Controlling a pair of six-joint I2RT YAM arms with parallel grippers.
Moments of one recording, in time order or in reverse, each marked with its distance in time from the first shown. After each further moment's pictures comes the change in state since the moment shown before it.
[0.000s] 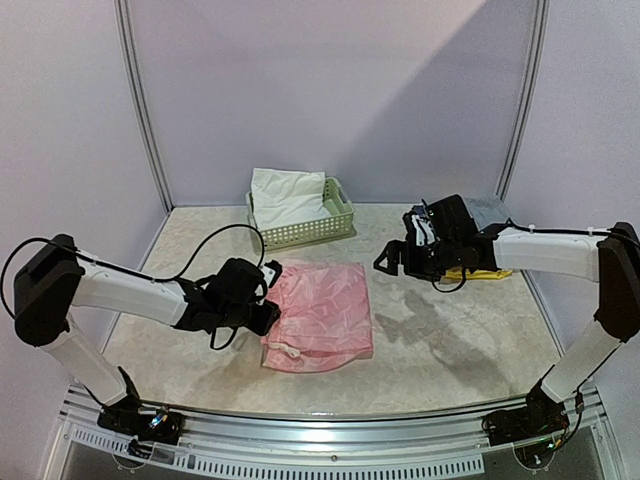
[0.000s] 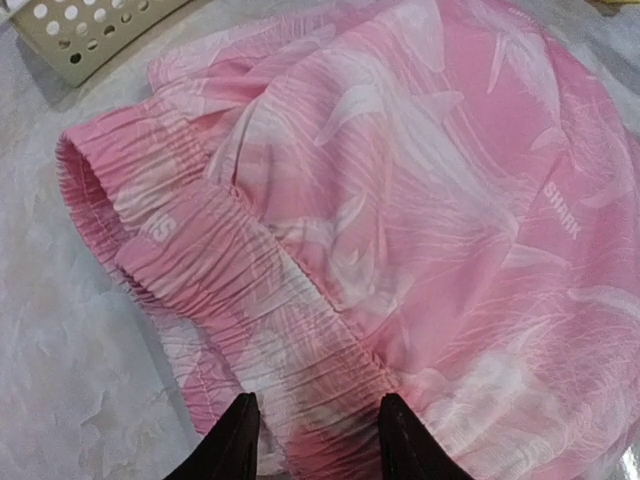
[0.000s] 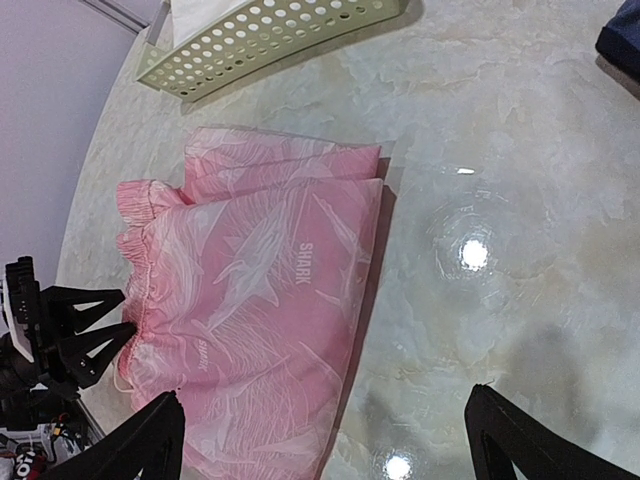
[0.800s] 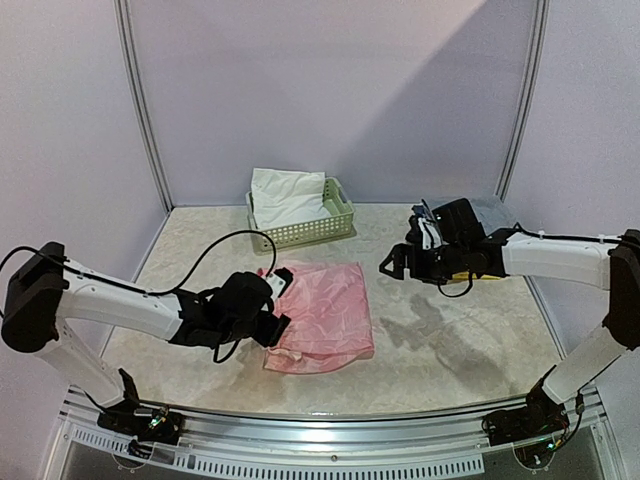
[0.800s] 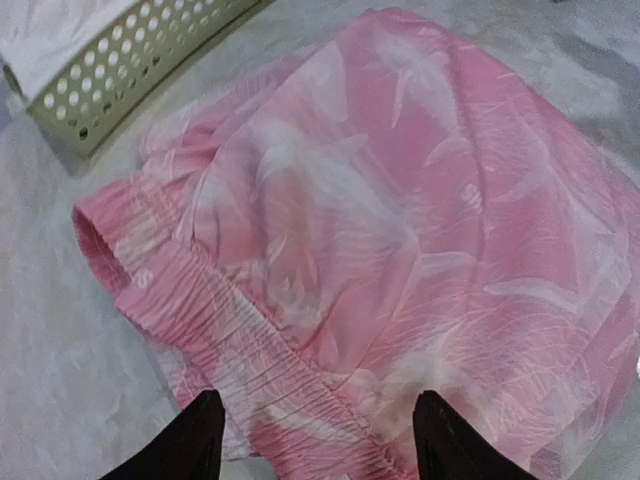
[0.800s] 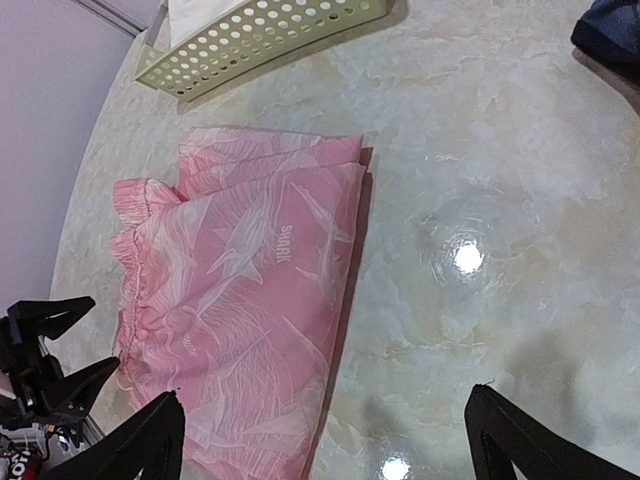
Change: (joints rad) left arm -0.144 -0.061 -0.031 0.008 -0.155 0.053; right arm 0.000 -0.062 -0.057 -0.001 0.016 0.000
